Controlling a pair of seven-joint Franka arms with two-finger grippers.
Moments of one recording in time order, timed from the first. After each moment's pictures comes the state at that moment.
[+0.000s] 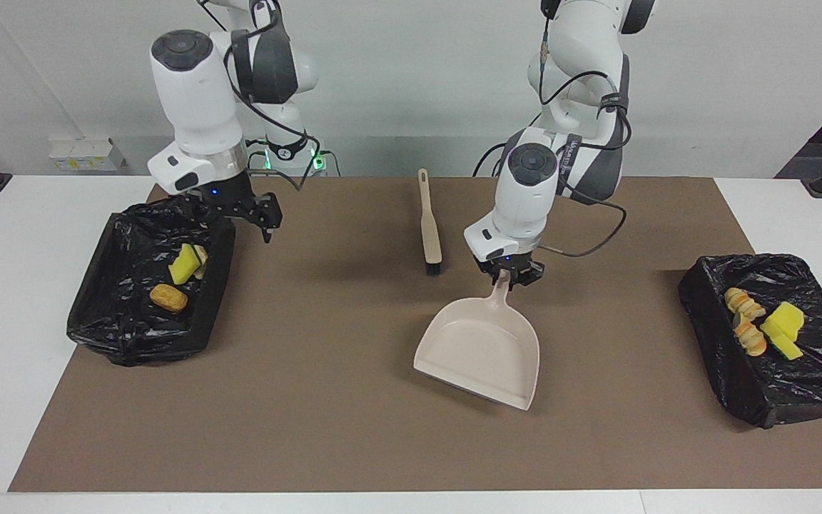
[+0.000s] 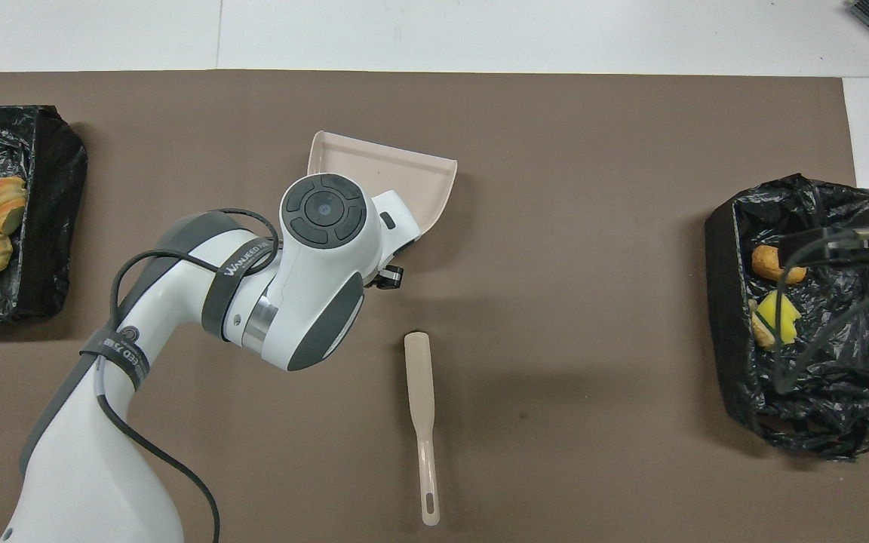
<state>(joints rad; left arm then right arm) -0.64 0.33 0.07 -1.73 0.01 2.04 -0.30 0.08 -0.08 -0.06 -1.62 -0.08 1.57 0.03</state>
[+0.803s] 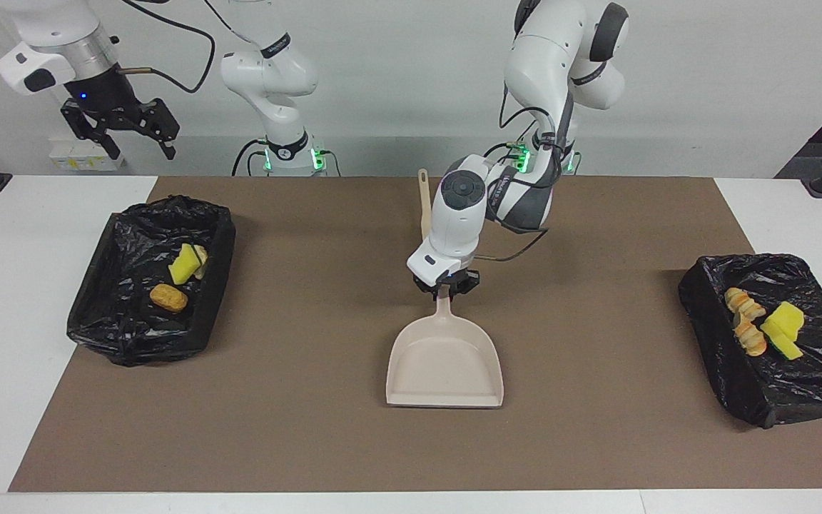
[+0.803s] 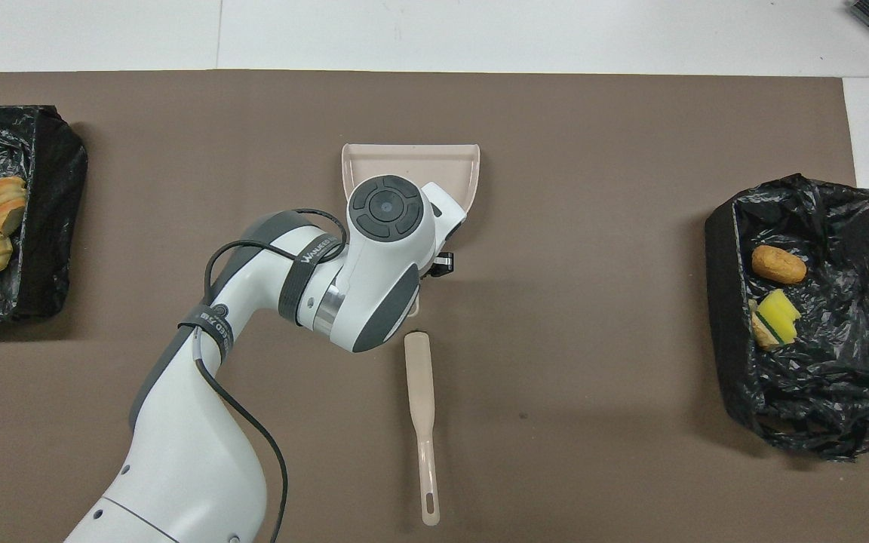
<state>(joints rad) -0.70 0.52 0.07 -1.57 -0.10 2.11 -0.53 -0.08 -0.10 -0.07 -1.58 -0.01 1.45 -0.14</state>
